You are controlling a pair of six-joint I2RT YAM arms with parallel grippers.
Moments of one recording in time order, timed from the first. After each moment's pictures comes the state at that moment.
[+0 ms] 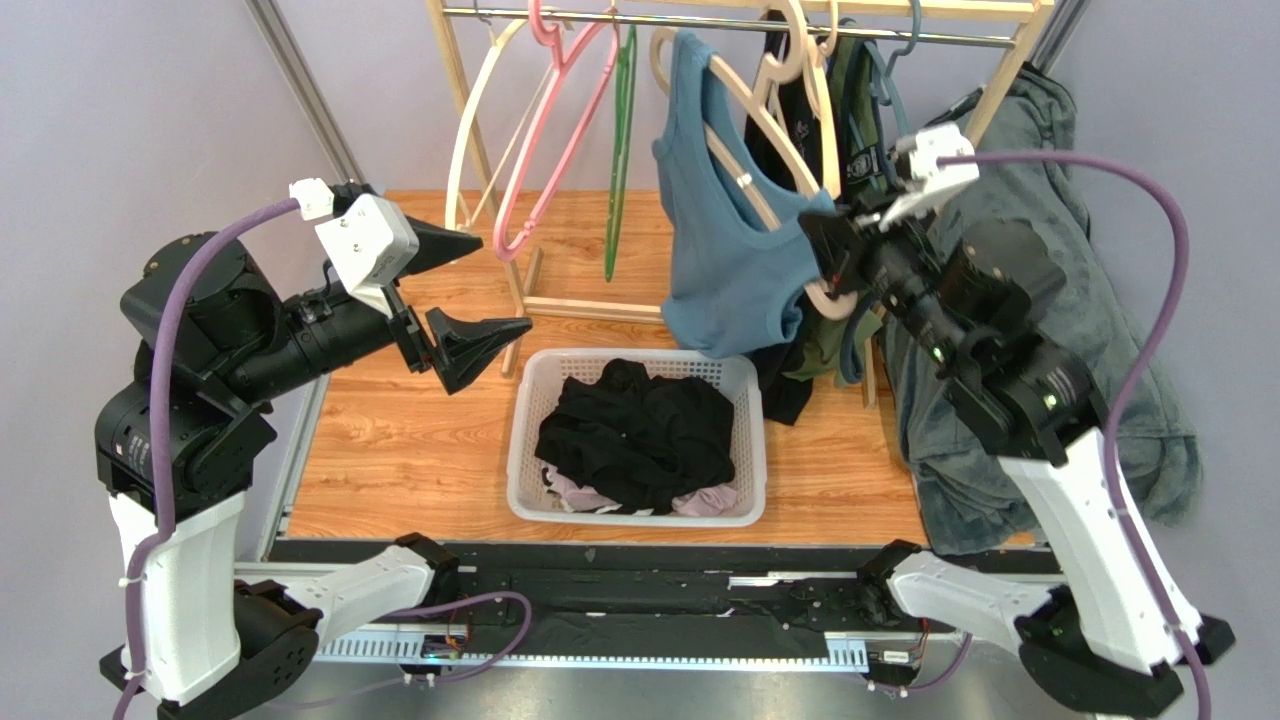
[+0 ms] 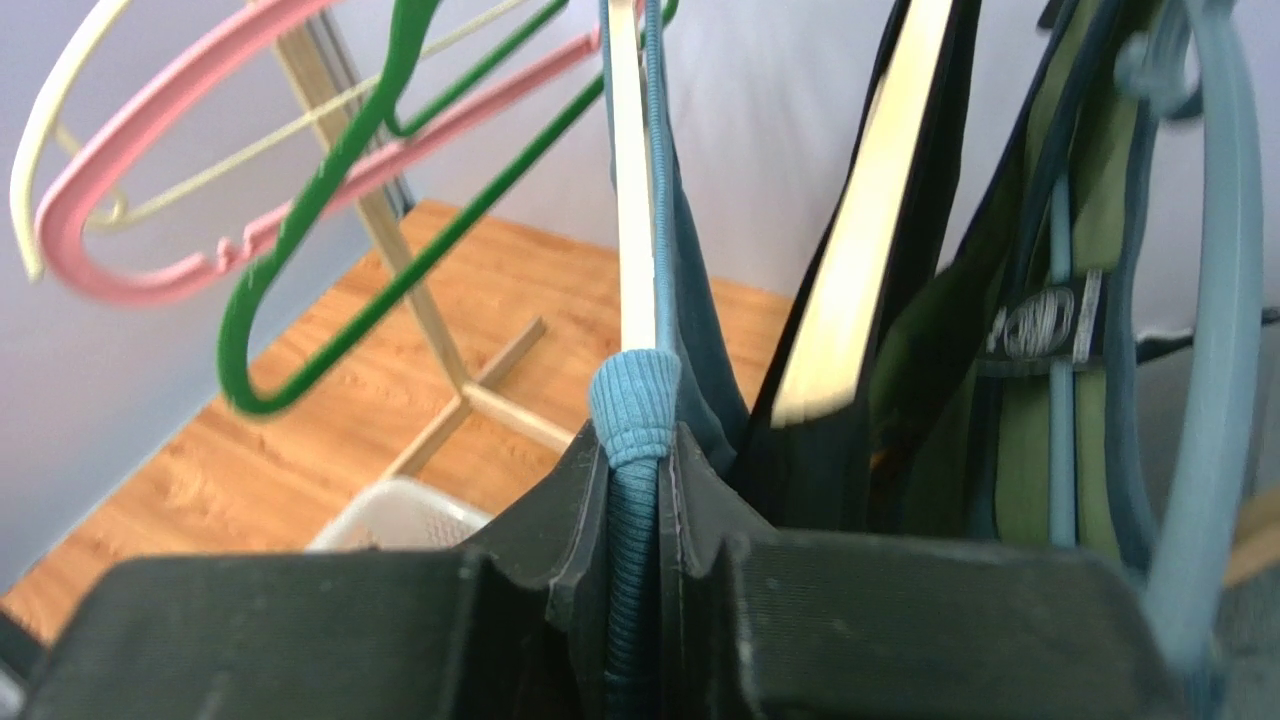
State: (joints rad) left arm -0.50 1.06 1.98 -0.98 0.48 0.19; right arm 0.59 1.05 1.62 -0.55 0.12 0.10
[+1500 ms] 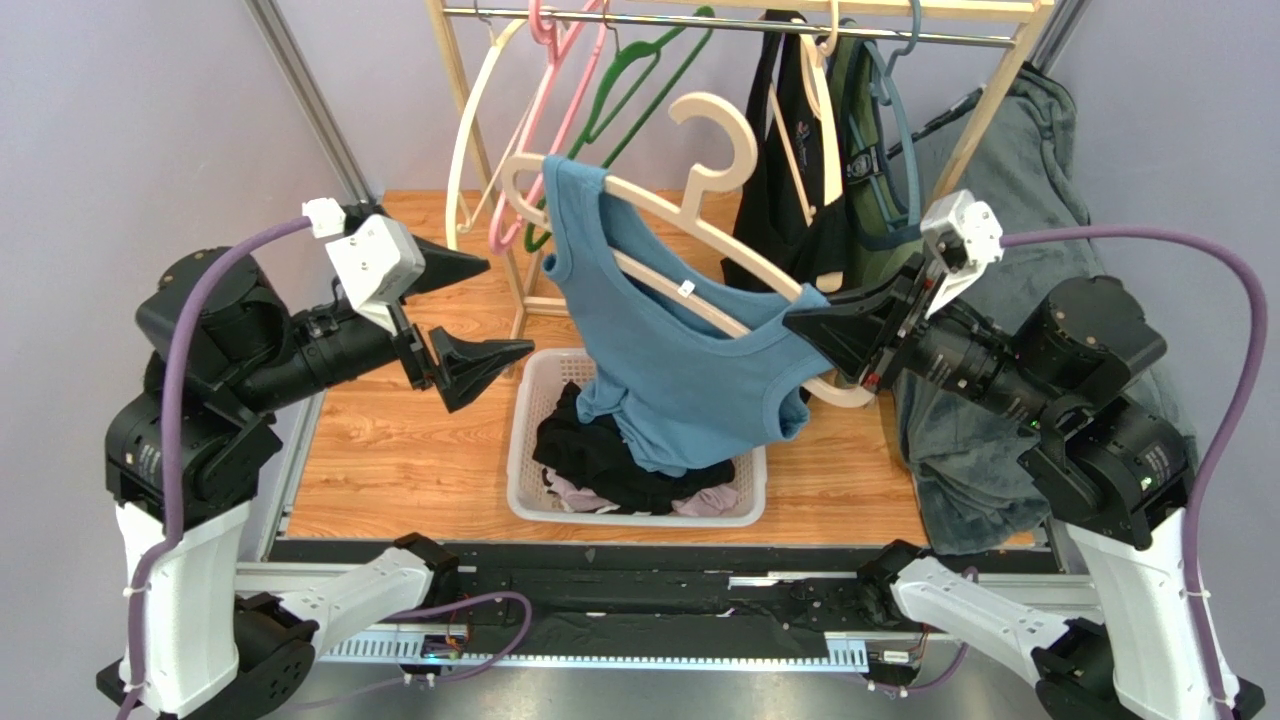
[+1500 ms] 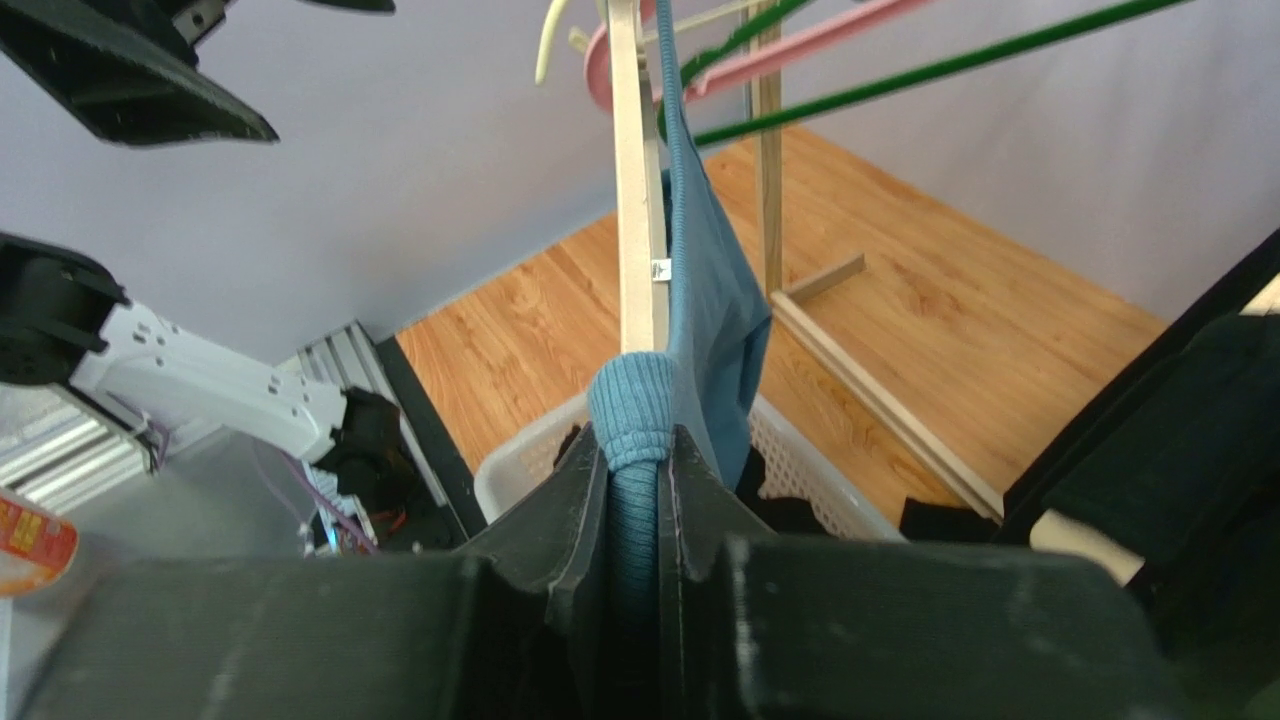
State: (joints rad) left arm -0.49 1.01 1.91 -0.98 0.53 0.18; right arm 0.59 0.91 1.67 -0.74 -0.39 0.17
